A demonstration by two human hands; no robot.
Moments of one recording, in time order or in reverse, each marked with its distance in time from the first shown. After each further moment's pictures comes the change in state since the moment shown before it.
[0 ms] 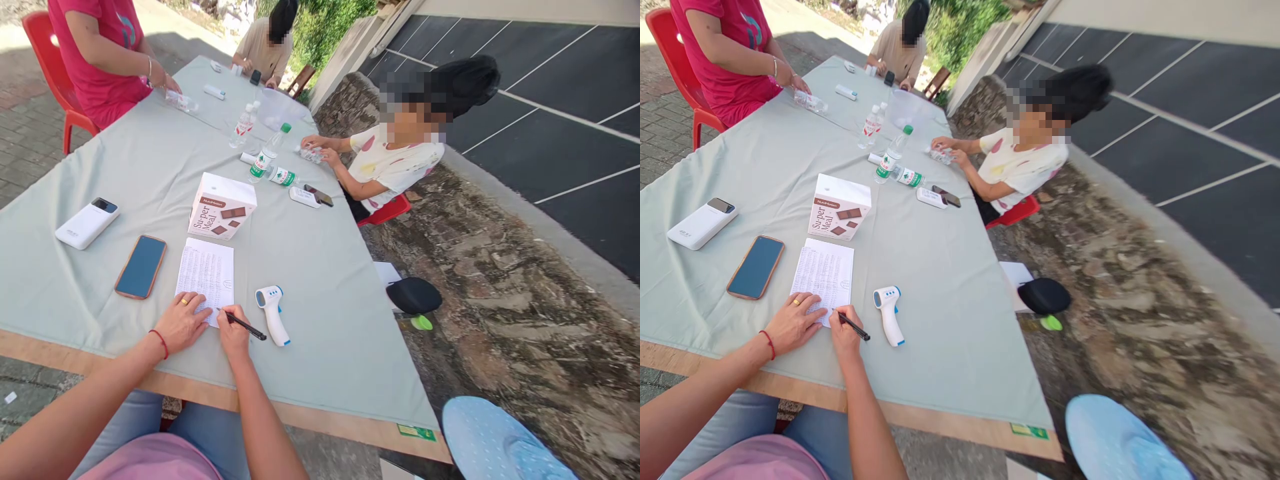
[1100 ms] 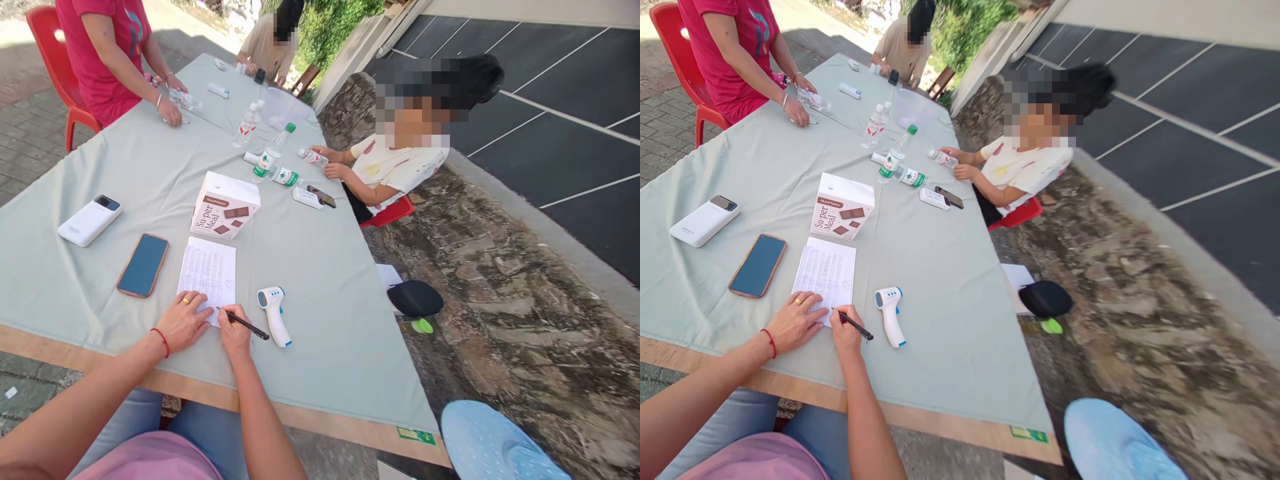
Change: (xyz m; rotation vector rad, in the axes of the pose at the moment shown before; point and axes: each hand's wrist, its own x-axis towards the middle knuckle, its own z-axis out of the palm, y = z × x) left_hand 0.000 0.001 -0.001 -0.011 -0.033 -0.005; right_hand 0.001 -0.007 -0.002 0.008 -0.065 0.045
